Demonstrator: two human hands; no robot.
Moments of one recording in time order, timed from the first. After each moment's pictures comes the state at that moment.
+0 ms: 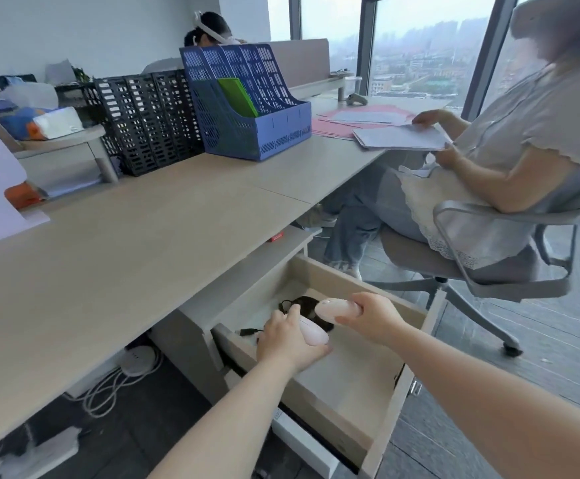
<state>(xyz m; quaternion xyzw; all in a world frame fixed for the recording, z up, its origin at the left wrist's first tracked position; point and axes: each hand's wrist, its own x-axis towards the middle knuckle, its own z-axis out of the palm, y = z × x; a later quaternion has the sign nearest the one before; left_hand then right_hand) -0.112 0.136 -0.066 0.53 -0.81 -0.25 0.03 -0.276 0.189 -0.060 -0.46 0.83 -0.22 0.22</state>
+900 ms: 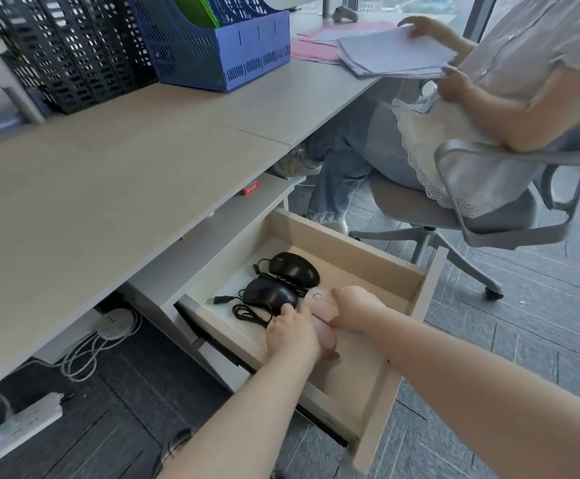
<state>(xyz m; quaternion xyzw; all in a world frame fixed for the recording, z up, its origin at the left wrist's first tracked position) -0.158 0.140 -0.144 0.50 -0.84 -0.15 -0.13 -0.285 0.165 -0.142 -0.52 0.82 0.03 0.23</state>
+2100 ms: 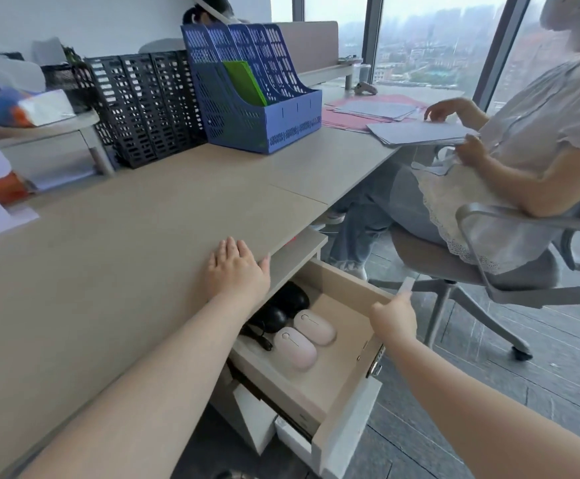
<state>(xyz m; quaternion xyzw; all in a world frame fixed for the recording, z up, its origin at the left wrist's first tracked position) -0.080 0.001 -0.005 0.57 -0.82 -0.03 0.07 -0.265 0.139 -0.071 -0.15 0.88 -0.40 0.22</state>
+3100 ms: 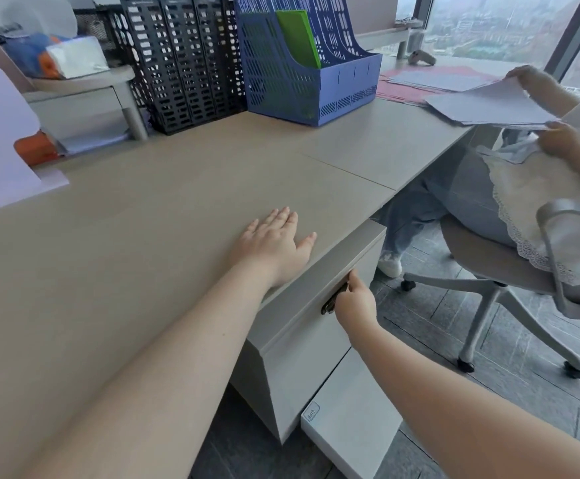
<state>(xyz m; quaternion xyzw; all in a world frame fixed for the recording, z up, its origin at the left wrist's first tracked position) -0.059 -0.053 0.002 0.47 -0.88 -0.09 0.04 -0.176 0.029 -0.098 -0.25 0.77 -0.47 0.36</state>
